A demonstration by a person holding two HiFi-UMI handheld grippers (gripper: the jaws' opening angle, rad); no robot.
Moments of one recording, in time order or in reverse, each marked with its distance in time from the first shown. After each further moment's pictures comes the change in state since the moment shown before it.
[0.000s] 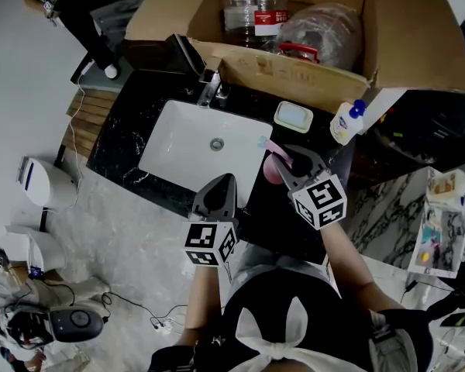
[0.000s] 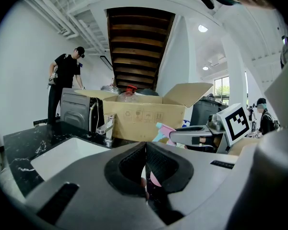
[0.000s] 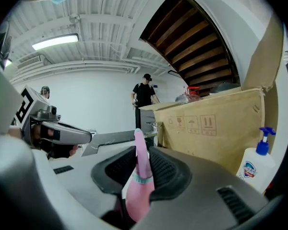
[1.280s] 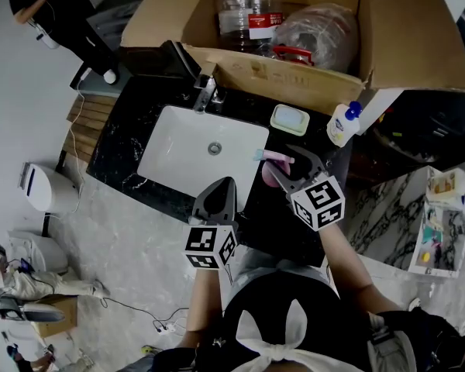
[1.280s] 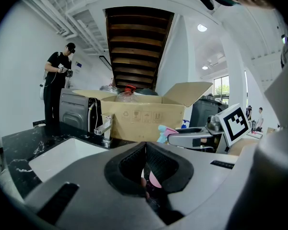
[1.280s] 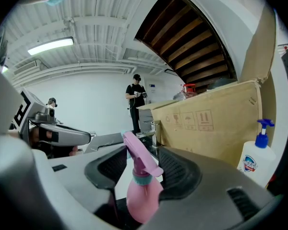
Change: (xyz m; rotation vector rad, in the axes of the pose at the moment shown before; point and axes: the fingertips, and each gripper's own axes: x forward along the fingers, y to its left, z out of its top) left arm 0.007 -0.008 0.001 0.007 0.001 -0.002; right arm -0.001 -0.009 -0.006 0.054 -0.001 -0.001
